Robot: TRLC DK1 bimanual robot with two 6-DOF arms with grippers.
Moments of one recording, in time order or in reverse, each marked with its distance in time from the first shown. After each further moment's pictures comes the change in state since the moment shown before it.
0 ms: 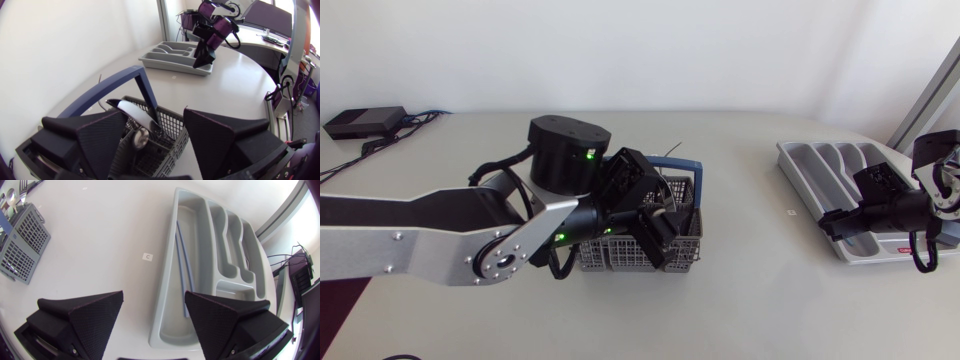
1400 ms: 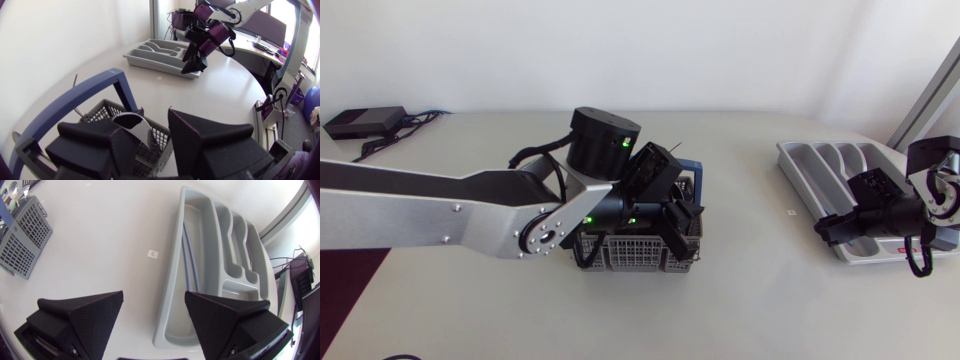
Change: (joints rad) left arm -0.003 0.133 0.132 -0.050 0.112 -0.077; right arm 0.013 0.005 -0.031 0.029 0.000 -0.014
